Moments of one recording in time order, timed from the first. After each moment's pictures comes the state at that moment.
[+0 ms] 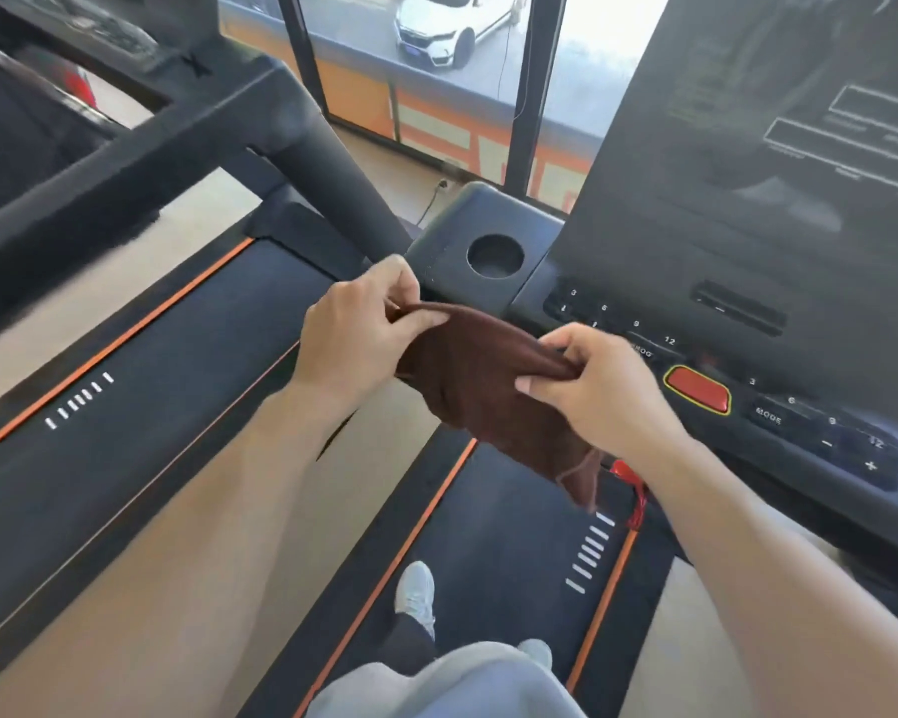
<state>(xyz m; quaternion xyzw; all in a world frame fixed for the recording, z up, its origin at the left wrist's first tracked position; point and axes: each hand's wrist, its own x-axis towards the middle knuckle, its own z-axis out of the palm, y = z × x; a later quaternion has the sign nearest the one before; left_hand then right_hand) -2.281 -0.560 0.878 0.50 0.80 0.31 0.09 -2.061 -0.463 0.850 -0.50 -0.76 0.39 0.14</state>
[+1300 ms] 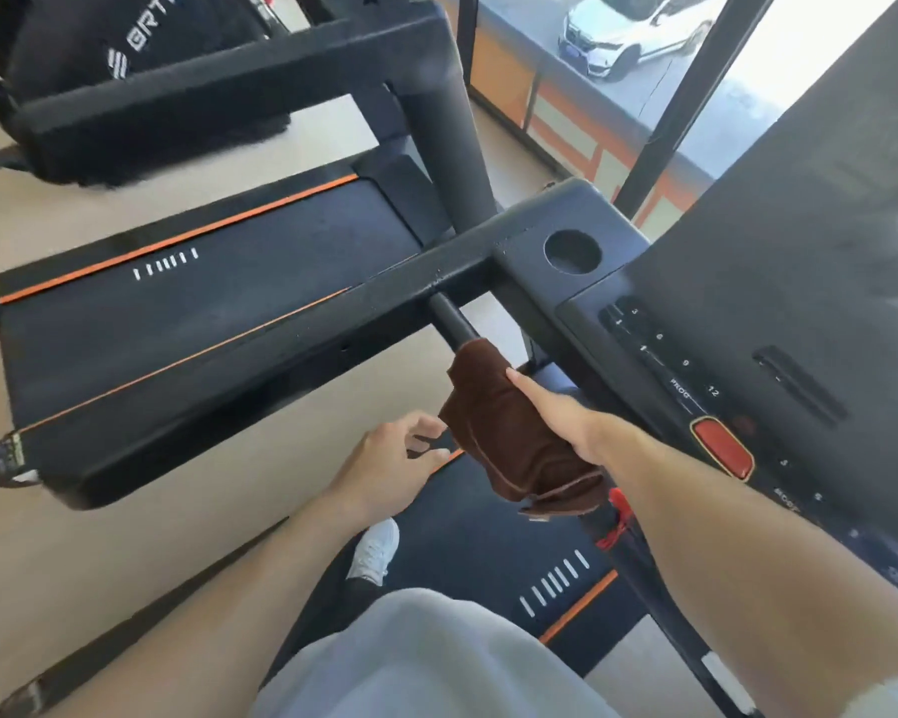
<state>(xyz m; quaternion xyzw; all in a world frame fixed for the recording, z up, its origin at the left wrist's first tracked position) -2.174 -0.660 0.762 0.25 0.83 0.35 0.36 -2.087 -0.430 0.755 -0.52 -0.60 0.58 -0.21</state>
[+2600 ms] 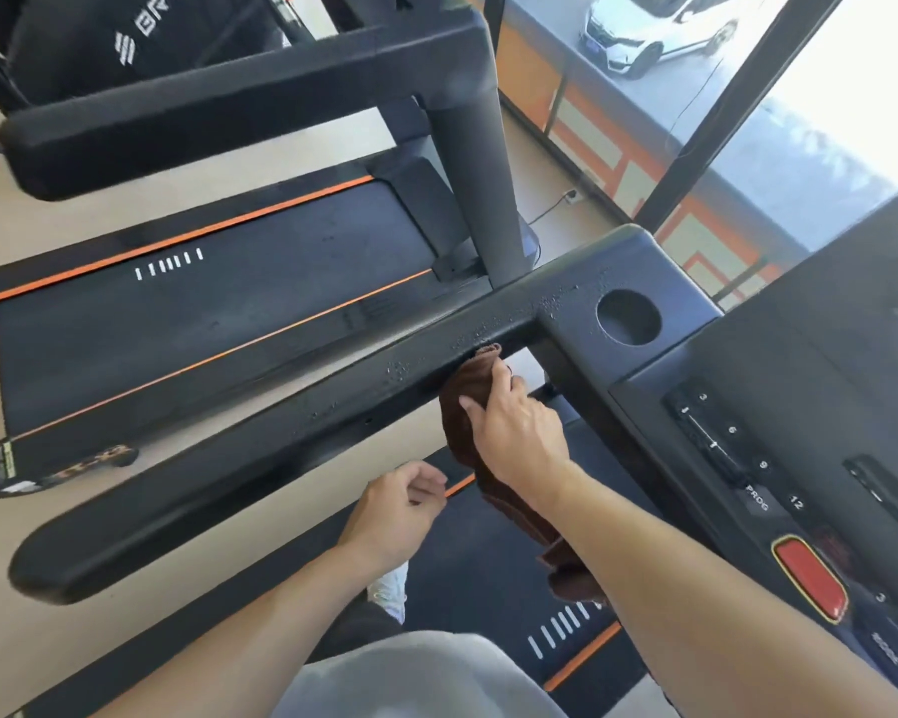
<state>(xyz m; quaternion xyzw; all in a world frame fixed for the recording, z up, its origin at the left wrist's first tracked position) -2.246 -0.644 0.698 0.17 0.83 0.39 0.37 -2.211 -0.461 0.712 -0.30 -0.95 0.11 -0.04</state>
